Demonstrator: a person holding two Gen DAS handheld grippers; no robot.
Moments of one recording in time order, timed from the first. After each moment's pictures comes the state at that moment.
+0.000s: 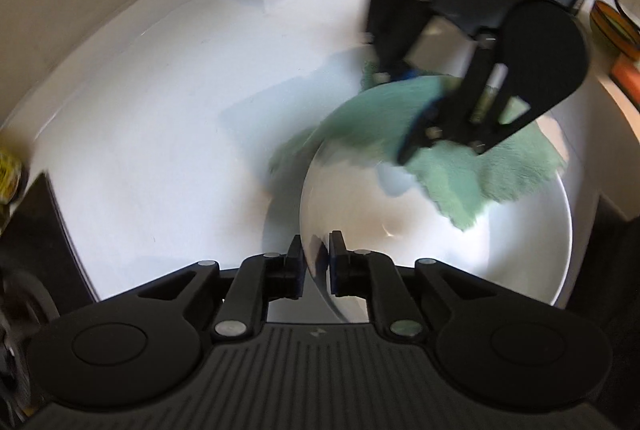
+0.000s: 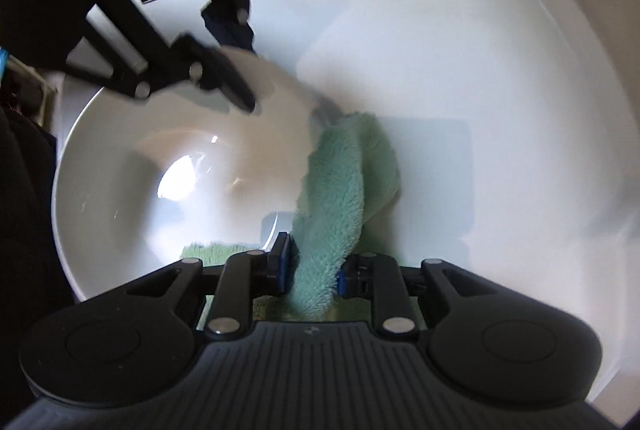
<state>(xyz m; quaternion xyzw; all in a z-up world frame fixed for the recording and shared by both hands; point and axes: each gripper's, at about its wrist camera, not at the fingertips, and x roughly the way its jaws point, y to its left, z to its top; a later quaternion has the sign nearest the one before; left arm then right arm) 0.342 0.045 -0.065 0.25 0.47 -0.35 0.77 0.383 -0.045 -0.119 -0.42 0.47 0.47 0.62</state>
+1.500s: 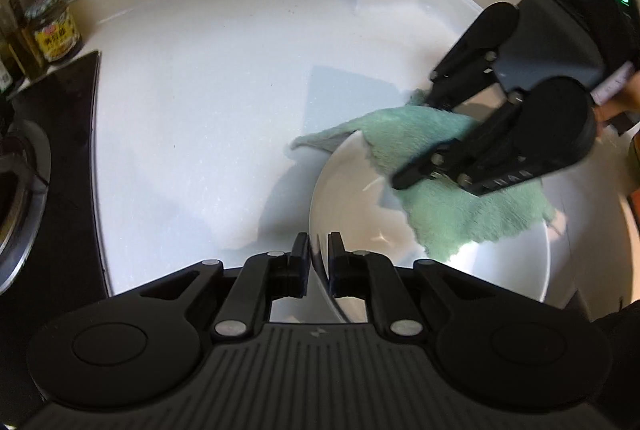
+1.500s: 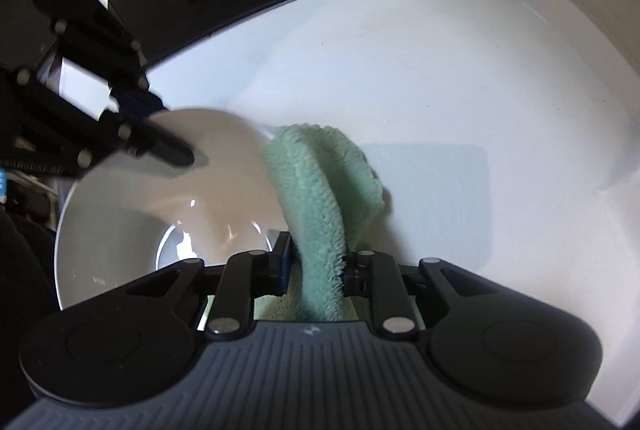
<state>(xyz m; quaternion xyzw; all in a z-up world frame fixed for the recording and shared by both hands) 0.288 0.106 -0.061 0.09 0.51 -0.23 0.82 0.363 -0.071 -0.130 -0.27 0.50 0.45 0.69</state>
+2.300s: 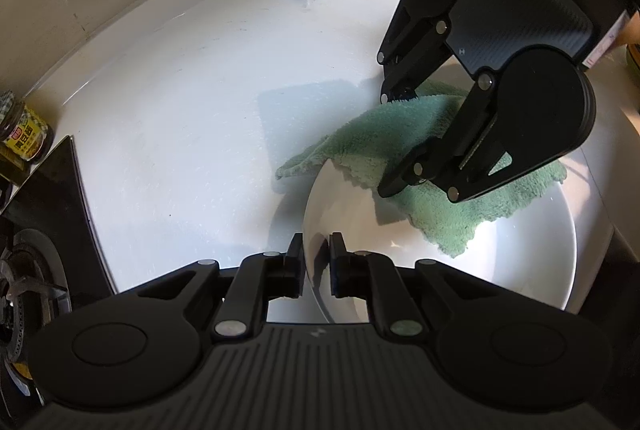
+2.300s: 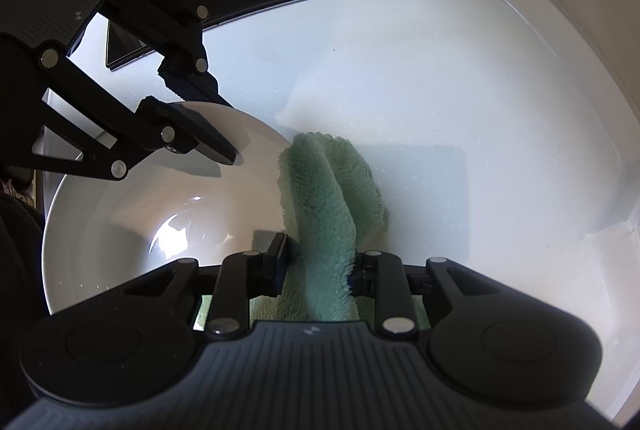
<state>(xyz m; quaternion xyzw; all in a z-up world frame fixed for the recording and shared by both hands) 0.297 0.076 -0.054 0.21 0.49 -0.27 0.80 0.370 -0.050 -0.133 -0.31 0.48 0.44 0.69</state>
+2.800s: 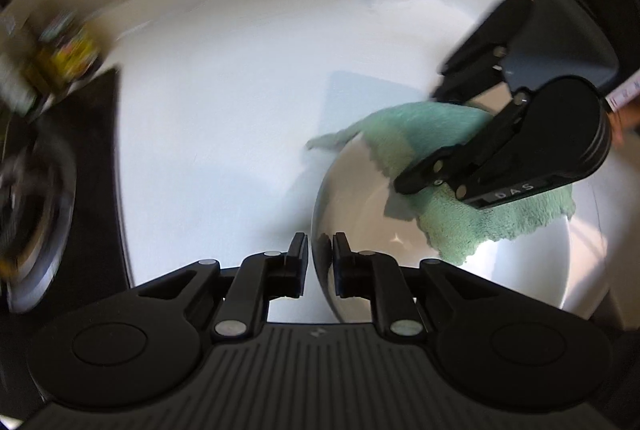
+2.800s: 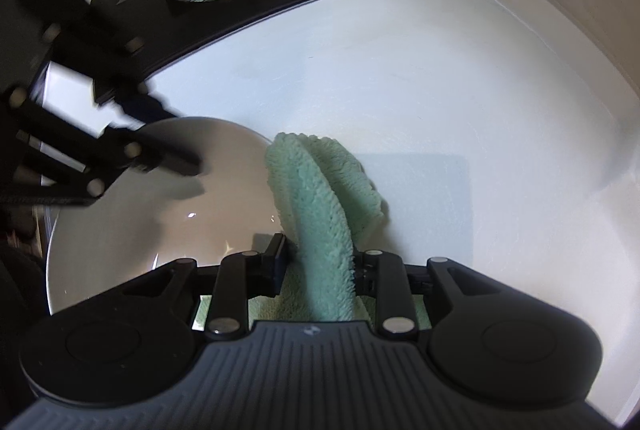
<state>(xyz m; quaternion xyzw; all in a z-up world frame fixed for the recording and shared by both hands) 0.287 0.091 -0.065 0.09 0.50 -0.17 0.84 0.359 -0.088 -0.124 -0.23 0.49 0.40 0.74</state>
